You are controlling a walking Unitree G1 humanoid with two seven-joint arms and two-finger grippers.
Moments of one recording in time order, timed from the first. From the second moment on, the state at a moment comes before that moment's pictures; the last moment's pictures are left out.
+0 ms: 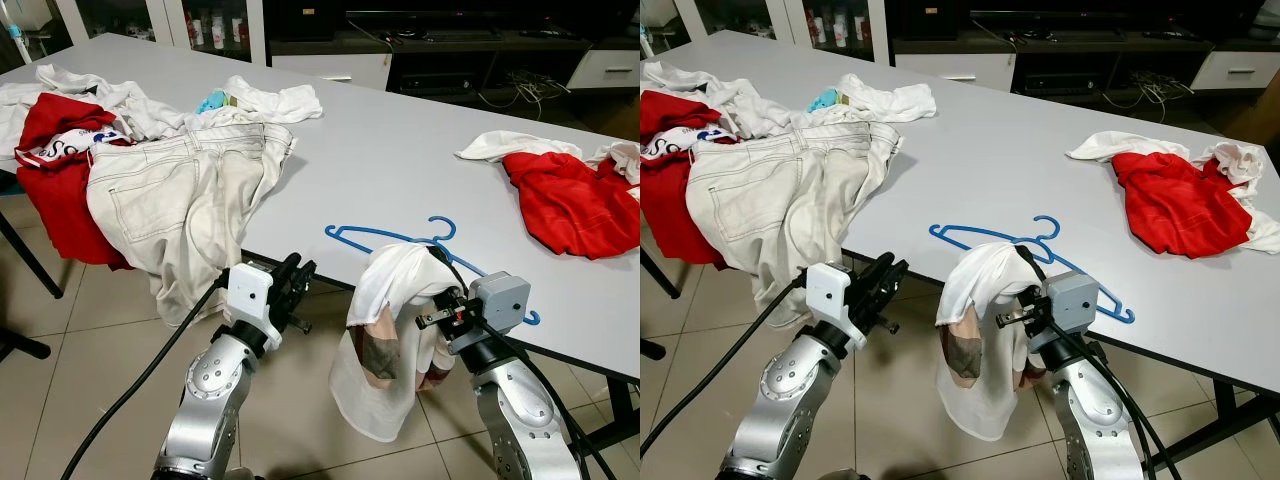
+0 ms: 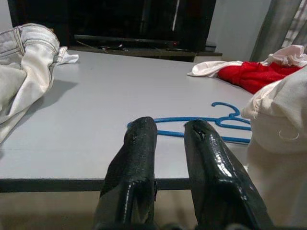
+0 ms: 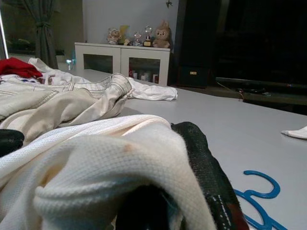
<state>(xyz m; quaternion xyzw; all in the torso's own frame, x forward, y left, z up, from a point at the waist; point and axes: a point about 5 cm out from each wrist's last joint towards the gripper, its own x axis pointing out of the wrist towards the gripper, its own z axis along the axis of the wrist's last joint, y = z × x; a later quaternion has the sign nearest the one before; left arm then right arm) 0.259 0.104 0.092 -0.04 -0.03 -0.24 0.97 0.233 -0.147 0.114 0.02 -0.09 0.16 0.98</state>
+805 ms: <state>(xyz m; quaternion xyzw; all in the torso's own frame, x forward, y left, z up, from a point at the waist) 0.259 0.105 0.091 -0.04 -0.03 -0.24 0.97 0.238 -0.146 0.119 0.02 -0.10 0.17 0.98</state>
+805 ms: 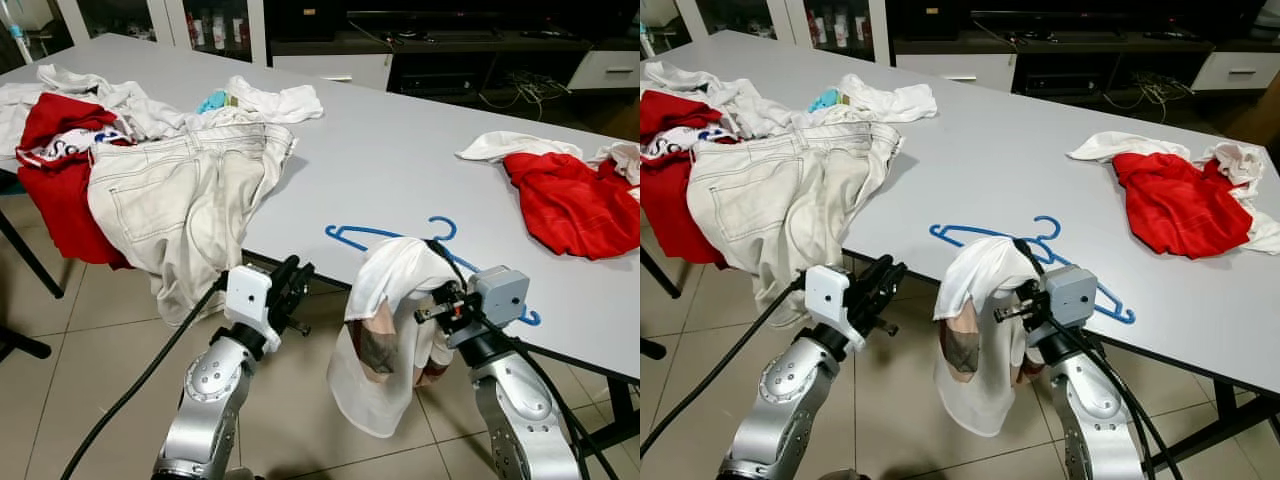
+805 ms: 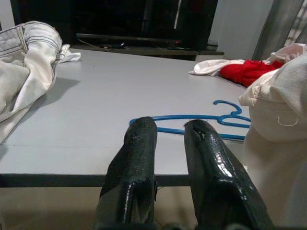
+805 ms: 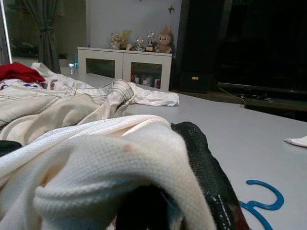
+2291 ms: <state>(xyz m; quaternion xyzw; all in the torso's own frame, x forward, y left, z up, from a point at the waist) 0.264 0.101 0.093 -0.04 -0.03 -0.24 0.97 0.245 -0.145 0.121 0.01 -0.11 0.17 0.98</state>
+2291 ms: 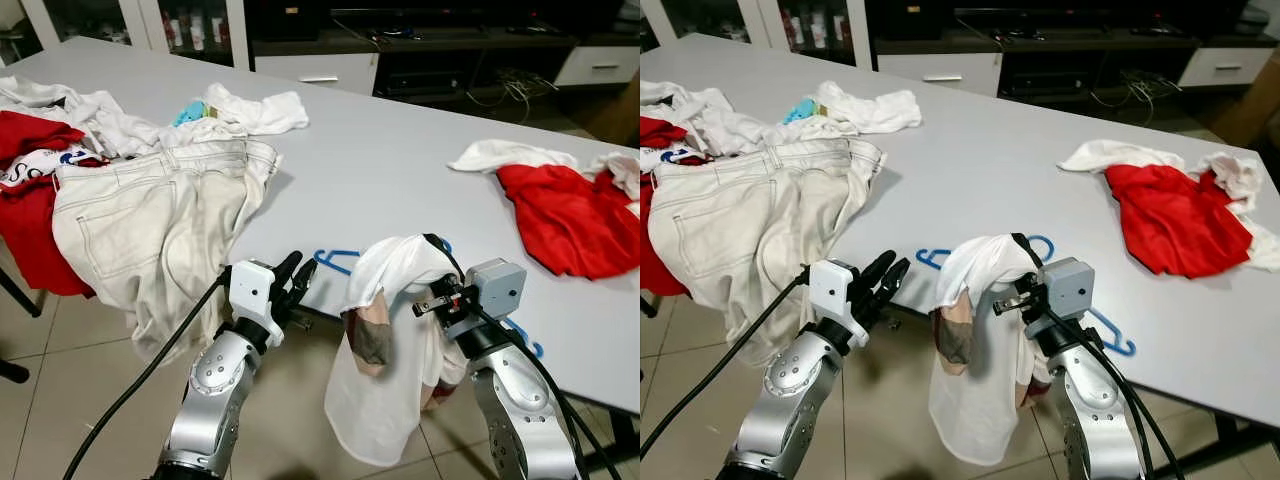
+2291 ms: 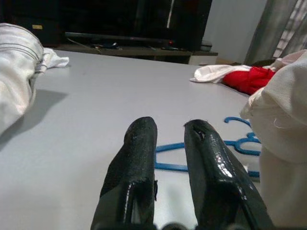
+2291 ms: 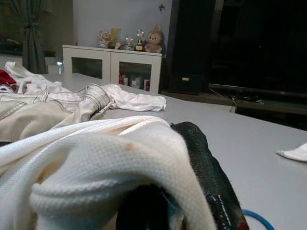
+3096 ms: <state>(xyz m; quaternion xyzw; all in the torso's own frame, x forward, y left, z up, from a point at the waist) 0.265 0.086 0.094 -0.06 -0.03 -0.26 0.96 0.244 -0.160 0.115 -0.01 -0.10 0.15 0.98</state>
